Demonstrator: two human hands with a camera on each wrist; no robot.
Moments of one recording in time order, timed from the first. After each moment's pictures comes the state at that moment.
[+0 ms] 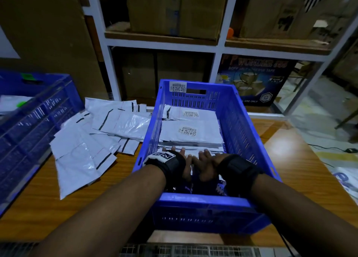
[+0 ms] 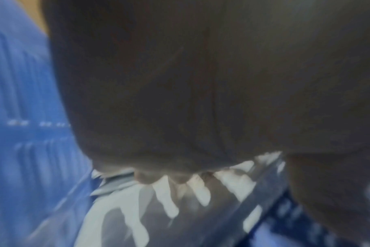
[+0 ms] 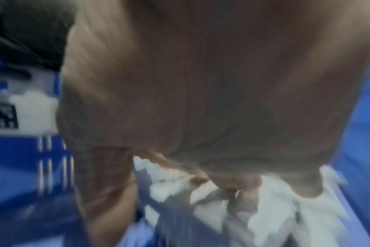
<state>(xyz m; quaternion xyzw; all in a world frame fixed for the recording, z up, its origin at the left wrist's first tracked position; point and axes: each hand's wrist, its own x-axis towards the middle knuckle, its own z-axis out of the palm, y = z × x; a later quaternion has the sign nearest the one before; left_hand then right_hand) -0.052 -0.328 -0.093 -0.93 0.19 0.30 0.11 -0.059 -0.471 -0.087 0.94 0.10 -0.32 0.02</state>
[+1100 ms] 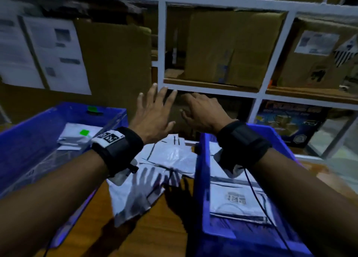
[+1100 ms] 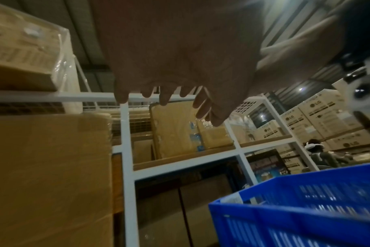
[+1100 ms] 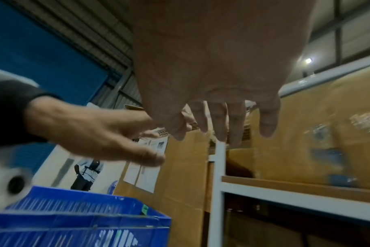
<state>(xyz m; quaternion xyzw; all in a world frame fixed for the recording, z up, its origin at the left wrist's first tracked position) -0.025 -0.096 0.104 -0.96 0.14 -0.24 0.02 -0.016 -0.272 0.145 0.95 0.25 0.17 0.00</state>
